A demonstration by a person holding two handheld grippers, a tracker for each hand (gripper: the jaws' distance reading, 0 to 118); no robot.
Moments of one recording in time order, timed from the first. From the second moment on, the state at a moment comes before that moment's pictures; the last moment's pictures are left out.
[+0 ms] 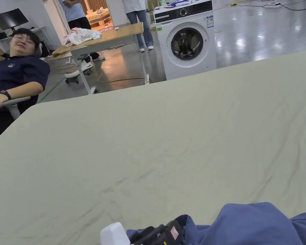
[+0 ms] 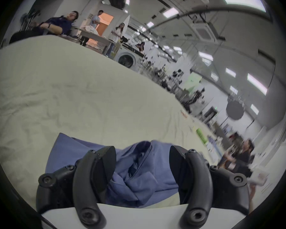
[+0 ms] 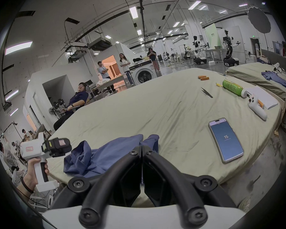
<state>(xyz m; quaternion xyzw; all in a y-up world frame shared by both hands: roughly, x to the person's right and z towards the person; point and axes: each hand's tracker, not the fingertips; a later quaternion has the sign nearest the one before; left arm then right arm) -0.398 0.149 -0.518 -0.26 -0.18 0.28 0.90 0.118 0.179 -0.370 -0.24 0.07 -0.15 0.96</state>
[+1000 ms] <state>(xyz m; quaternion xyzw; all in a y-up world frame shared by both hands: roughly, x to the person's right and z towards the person) -0.521 0.063 -0.497 -0.30 -0.09 0.42 0.85 0.076 0.185 -0.390 -0.26 0.12 -0.13 0.95</state>
